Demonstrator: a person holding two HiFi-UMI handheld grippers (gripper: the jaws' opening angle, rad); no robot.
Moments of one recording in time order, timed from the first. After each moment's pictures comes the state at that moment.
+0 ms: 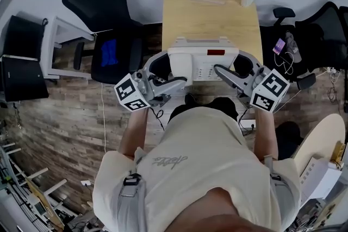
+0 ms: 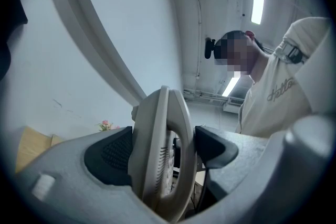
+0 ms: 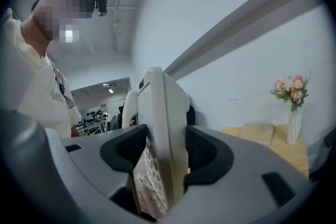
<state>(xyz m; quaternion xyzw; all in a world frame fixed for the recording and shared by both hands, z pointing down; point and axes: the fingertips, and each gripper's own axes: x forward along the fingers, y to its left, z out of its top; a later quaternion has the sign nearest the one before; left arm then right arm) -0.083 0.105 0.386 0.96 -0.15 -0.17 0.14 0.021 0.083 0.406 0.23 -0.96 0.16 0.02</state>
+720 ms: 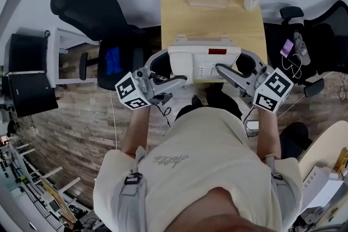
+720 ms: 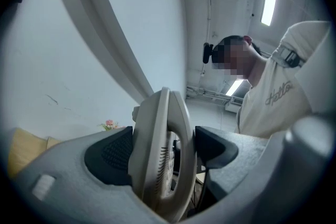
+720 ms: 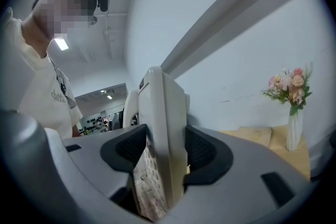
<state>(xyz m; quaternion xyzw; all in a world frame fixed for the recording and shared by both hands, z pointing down) -0.069 -0.018 0.393 0.96 -0.15 -0.16 0.17 0.036 -0.034 0.421 0.23 -0.95 0.20 0.00</state>
